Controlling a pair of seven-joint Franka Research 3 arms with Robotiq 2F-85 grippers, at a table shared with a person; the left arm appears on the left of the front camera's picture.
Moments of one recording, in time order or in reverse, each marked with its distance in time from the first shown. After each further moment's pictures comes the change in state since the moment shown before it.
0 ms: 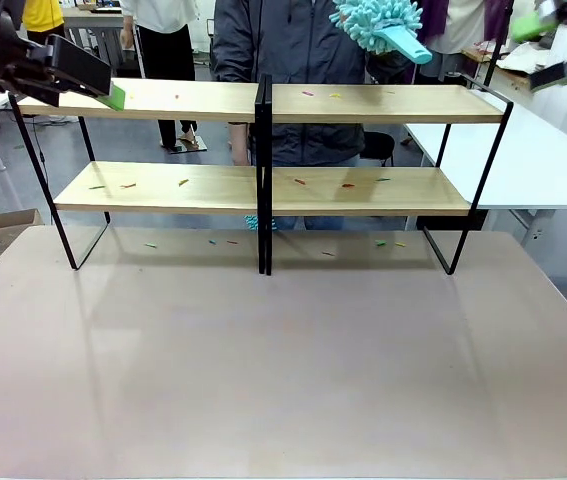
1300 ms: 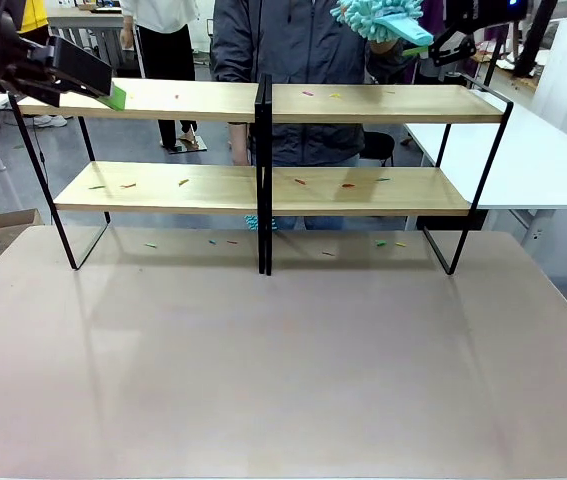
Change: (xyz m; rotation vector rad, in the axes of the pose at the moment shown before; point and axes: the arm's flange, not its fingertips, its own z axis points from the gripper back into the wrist) left arm 0.000 -0.001 0.000 0.000 0.000 -0.001; right arm 0.174 -0.082 -0.147 0.302 0.033 -0.503
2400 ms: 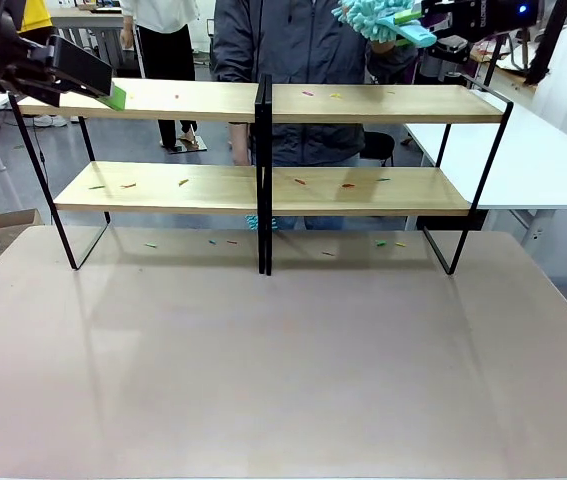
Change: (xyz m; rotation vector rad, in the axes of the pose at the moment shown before) left arm 0.000 0.000 0.000 0.000 0.000 0.000; right arm -0.021 -0.005 0.000 -0.016 0.028 0.025
